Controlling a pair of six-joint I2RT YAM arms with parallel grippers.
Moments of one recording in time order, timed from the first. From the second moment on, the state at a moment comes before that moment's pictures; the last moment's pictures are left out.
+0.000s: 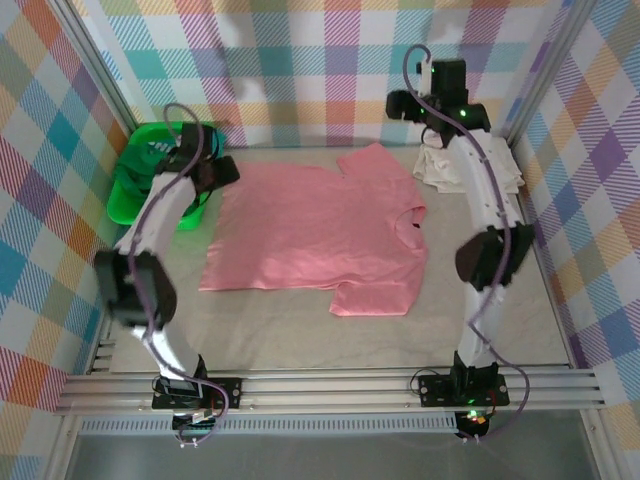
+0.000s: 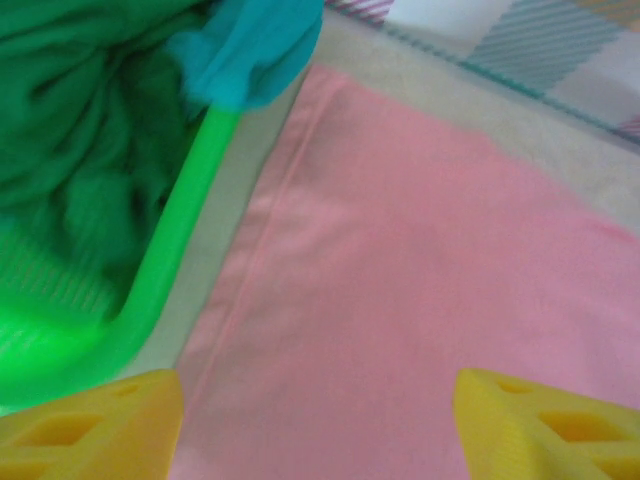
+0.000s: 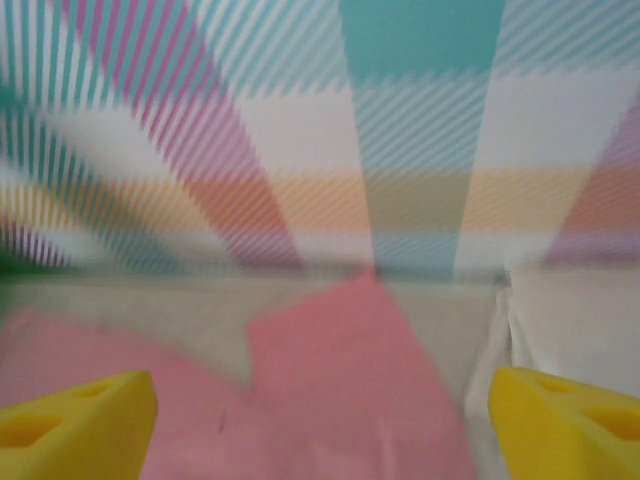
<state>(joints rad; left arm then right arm) -0.10 1.62 1.50 -0.71 -0.12 -0.46 0.21 1.95 2.15 -0.75 -0.05 0.17</state>
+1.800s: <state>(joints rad) 0.19 1.43 0.75 -0.50 0.09 -0.57 0.28 1.16 0.43 -0.41 -0.44 0.65</state>
